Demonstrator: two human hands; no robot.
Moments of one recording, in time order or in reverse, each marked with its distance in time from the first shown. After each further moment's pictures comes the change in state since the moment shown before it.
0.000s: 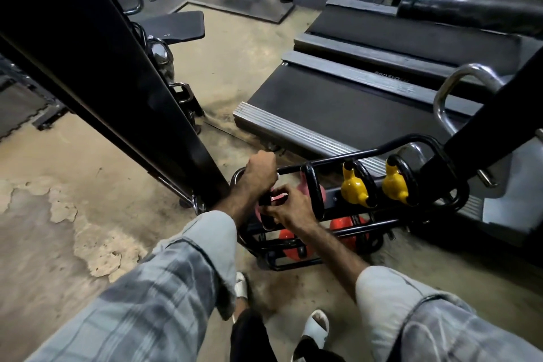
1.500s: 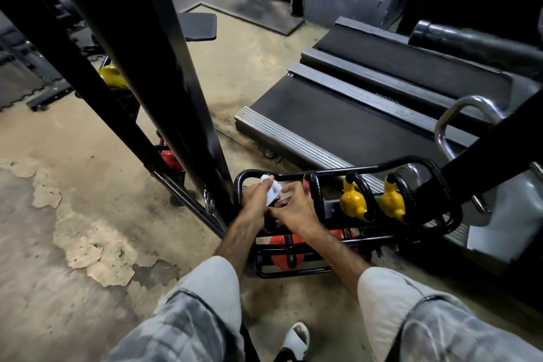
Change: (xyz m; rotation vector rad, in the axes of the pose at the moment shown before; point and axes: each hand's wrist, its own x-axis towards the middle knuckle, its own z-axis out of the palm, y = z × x) left_hand -0.050 -0.017 0.045 -1.503 0.051 -0.585; right_hand -0.014 -0.025 -0.012 -0.047 0.011 -0.058
